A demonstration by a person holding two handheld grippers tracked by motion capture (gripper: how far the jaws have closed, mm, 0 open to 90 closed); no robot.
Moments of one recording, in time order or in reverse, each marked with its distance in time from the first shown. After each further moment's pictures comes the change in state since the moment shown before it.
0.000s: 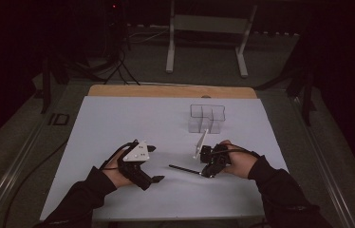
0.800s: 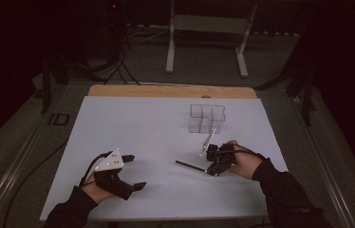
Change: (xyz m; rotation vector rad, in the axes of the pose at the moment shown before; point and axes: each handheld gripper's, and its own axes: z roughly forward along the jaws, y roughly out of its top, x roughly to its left) left arm -0.017 -0.039 -0.048 -0.057 0.066 -0.195; right arm -0.010 -0.020 0.004 -0.013 -0.037 0.060
